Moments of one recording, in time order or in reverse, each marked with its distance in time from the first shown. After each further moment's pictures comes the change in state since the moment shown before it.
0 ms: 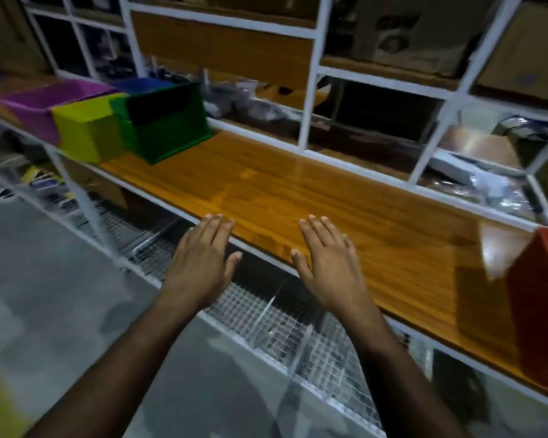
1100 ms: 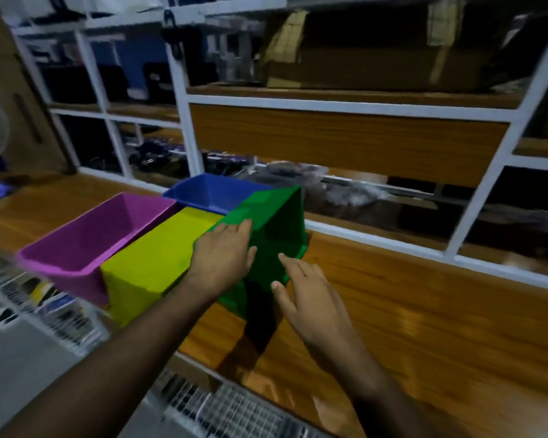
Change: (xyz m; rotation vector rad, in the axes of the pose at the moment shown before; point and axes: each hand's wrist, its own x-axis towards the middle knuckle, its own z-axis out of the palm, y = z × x) left_hand 0.474 -0.443 -0.065 0.281 0.112 0.128; right_hand 0.534 -0.301 0.187 0.168 0.119 -0.005
